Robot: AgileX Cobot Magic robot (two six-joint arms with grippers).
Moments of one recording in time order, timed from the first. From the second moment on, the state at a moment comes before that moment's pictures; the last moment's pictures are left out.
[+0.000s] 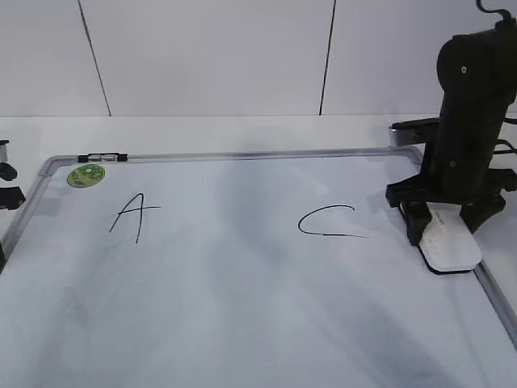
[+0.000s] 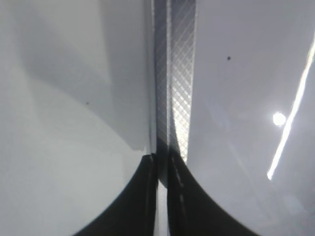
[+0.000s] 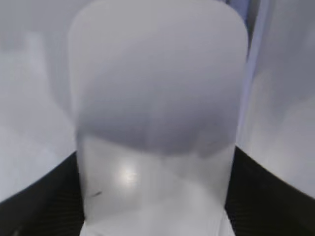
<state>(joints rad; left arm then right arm) 0.07 2.00 -1.31 -0.20 1.17 0.16 0.18 1.99 -1.40 -0.11 1.11 0.17</state>
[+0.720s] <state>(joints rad) 0.07 2.00 -1.31 -0.20 1.17 0.16 0.18 2.01 -1.51 -0.08 1.21 0.17</state>
